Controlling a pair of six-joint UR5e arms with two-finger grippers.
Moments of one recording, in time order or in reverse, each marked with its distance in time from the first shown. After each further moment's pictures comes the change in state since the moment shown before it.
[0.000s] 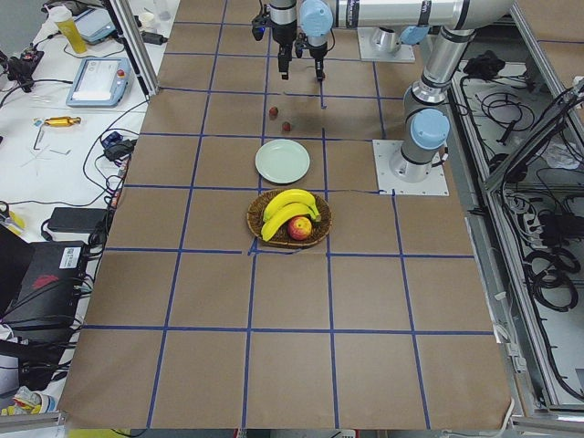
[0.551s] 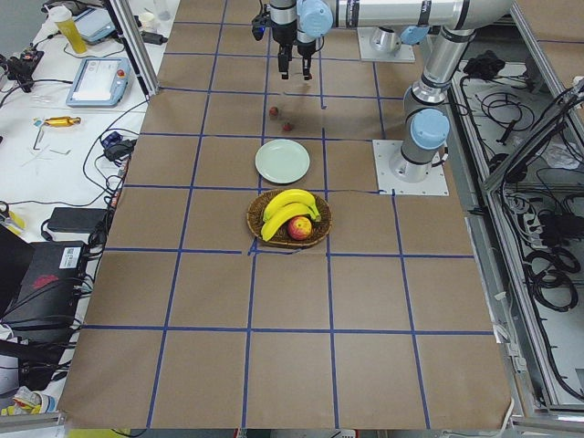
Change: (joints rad) left arm -0.001 0.001 0.000 0.001 0.000 0.000; right arm 0.017 0.101 -0.217 -0.013 0.070 0.091
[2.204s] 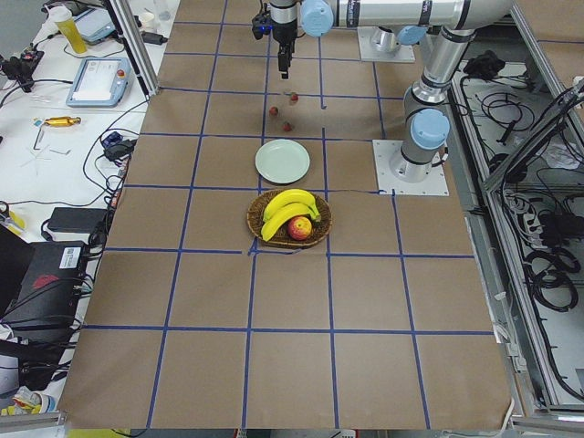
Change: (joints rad) left arm 0.000 0.002 0.001 -0.002 0.001 0.002; right arm -0.262 -0.115 -0.128 0.289 -0.038 -0.267
